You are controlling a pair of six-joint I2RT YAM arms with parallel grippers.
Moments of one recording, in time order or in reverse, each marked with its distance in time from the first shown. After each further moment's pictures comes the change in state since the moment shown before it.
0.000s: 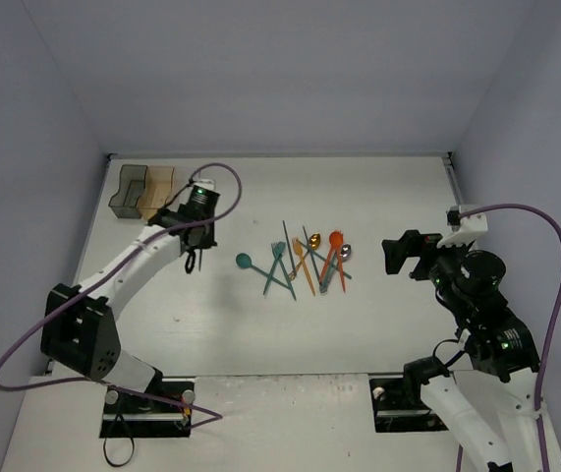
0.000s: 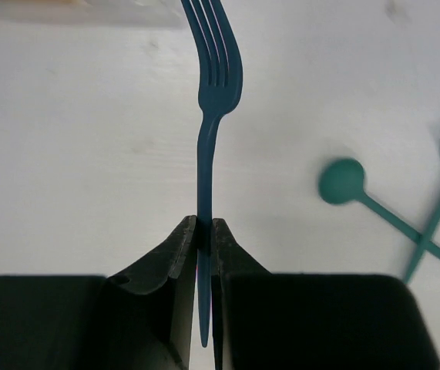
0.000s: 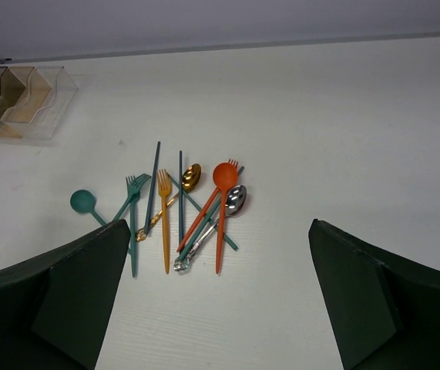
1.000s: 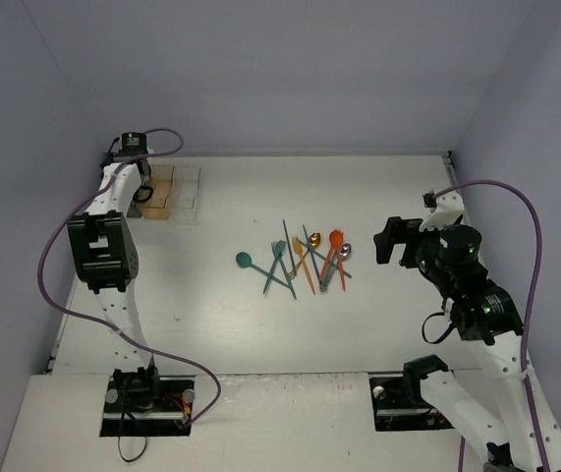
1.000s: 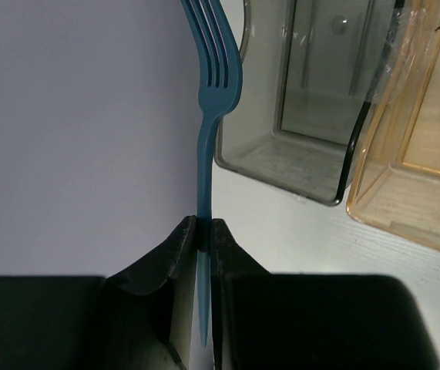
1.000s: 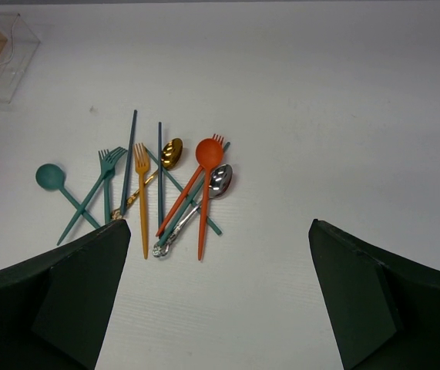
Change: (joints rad) left arm 0.515 0.652 0.688 -0.067 -0.221 0.734; right arm 0.000 0.156 0.019 -0.001 0.003 -0.052
